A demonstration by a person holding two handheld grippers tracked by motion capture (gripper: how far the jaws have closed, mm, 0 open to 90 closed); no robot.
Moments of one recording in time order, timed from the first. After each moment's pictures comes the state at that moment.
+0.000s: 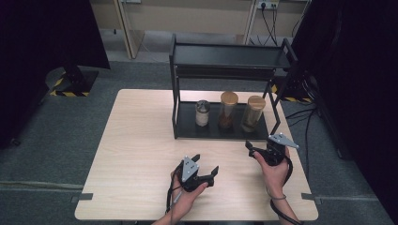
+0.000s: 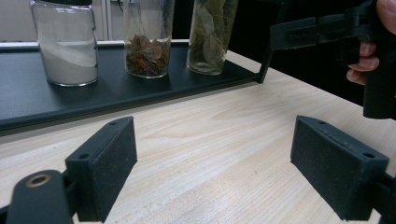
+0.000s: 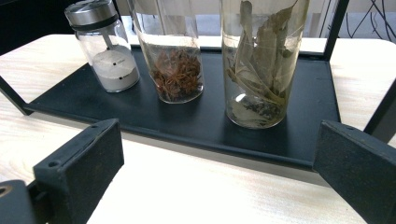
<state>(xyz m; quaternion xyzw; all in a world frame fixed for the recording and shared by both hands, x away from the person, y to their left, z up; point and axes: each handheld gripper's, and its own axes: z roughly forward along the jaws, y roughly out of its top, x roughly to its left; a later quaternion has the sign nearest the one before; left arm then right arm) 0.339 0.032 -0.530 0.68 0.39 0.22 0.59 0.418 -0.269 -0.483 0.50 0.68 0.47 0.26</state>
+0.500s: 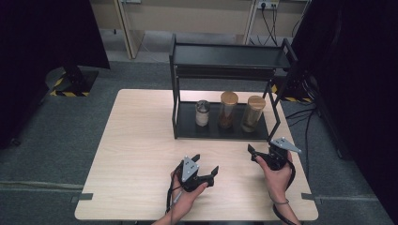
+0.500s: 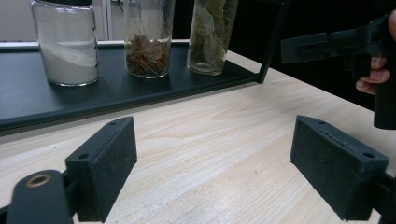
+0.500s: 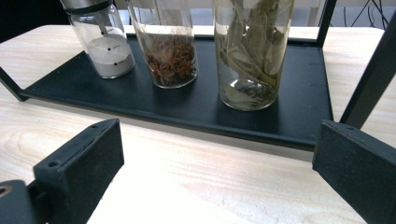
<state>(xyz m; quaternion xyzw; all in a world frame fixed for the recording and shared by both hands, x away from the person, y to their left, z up) 0.339 0.032 -0.530 0.68 0.39 0.22 0.59 0.408 -0.278 -0.491 0.51 0.68 0.46 0.26</state>
